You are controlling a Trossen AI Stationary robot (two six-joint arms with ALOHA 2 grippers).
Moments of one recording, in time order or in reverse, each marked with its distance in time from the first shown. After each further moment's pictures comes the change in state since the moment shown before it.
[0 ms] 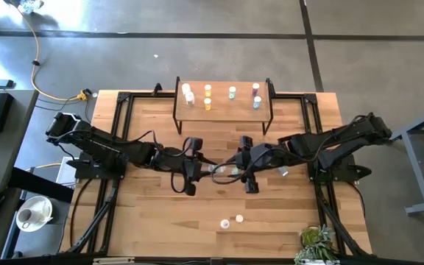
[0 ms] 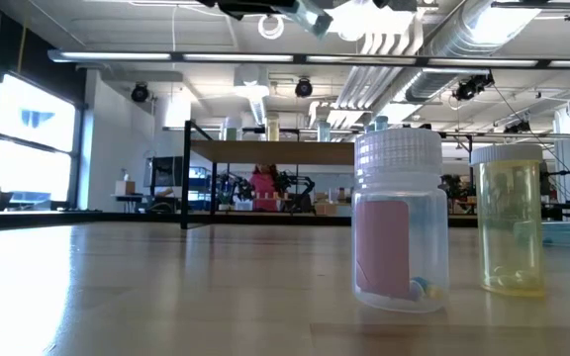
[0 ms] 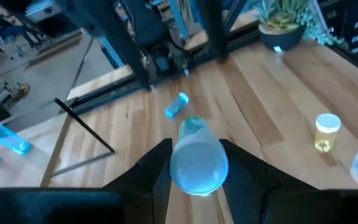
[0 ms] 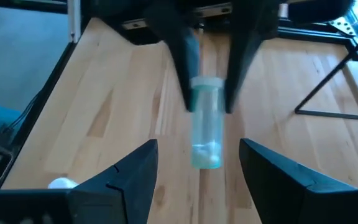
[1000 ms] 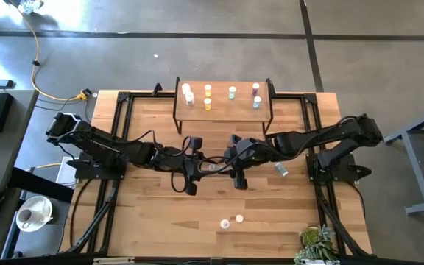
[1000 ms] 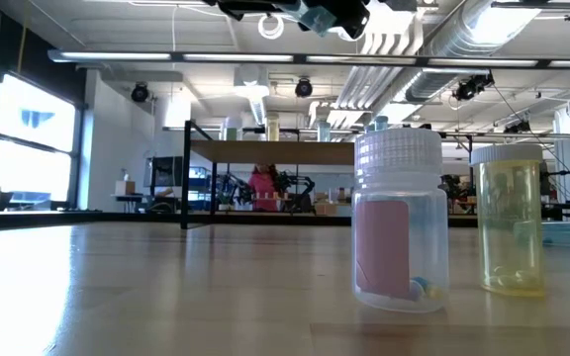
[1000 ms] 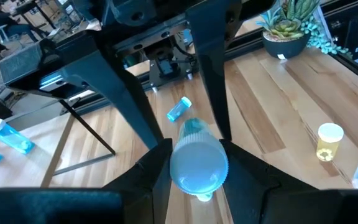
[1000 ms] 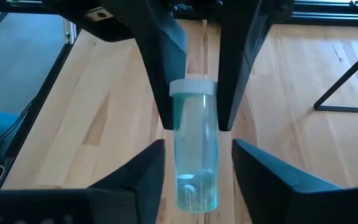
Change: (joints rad) left arm 0.000 0.001 -0.002 0.022 -0.011 -0.025; right arm -0.085 0.105 0.002 0.091 -0.124 0.004
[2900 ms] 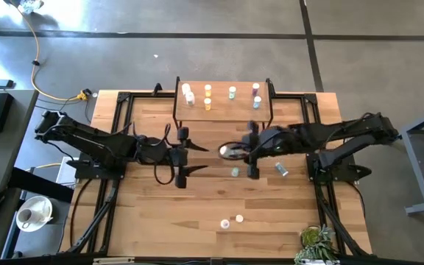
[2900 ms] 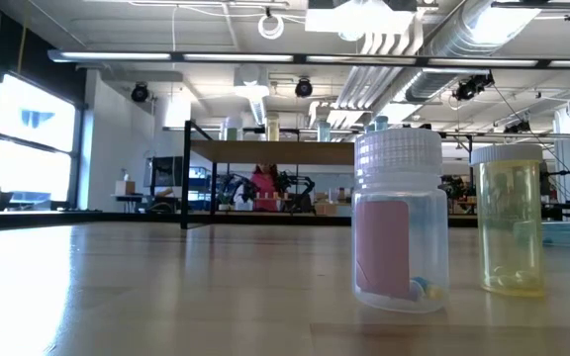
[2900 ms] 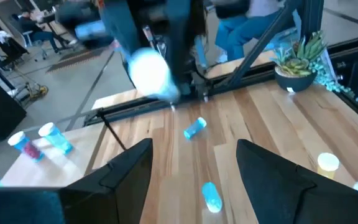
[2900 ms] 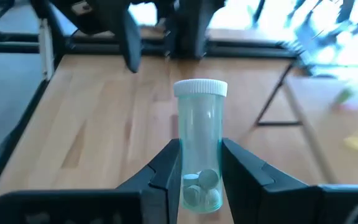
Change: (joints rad) left arm -0.001 -0.176 0.002 -0.086 -0.042 -0.053; right arm 0.003 -0.200 -0.002 -0.075 0.152 -0.007
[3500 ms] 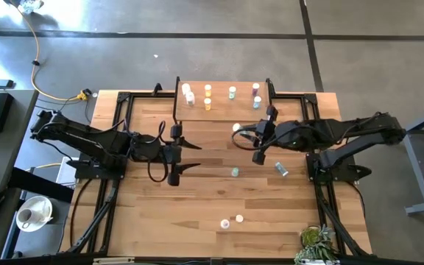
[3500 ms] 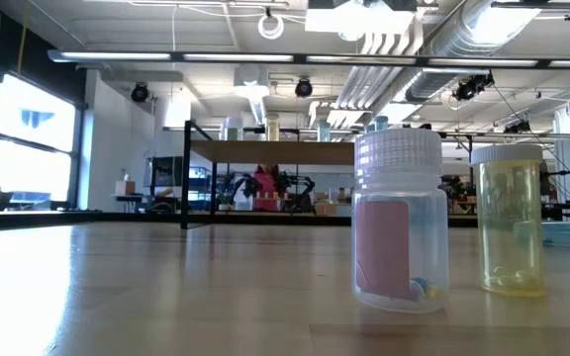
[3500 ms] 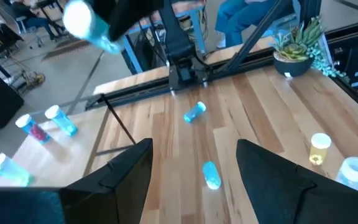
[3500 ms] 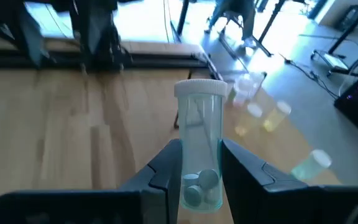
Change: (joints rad) left arm 0.000 -0.073 -0.001 -0.135 0.000 -0.025; right arm -0.001 -0.118 -0.050 -0.032 0.323 -0.031
